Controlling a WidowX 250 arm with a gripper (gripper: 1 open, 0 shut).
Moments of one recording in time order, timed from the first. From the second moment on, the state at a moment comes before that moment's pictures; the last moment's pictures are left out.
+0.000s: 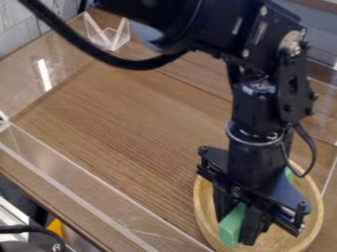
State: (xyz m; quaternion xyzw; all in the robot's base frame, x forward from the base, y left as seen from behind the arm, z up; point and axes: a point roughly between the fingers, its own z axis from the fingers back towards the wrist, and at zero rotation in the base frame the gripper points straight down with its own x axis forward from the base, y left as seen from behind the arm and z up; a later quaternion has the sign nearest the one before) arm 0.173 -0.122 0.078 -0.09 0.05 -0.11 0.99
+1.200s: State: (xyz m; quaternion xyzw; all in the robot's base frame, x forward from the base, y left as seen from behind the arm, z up) arm 0.176 -0.119 0.075 -0.09 0.07 -0.08 0.99
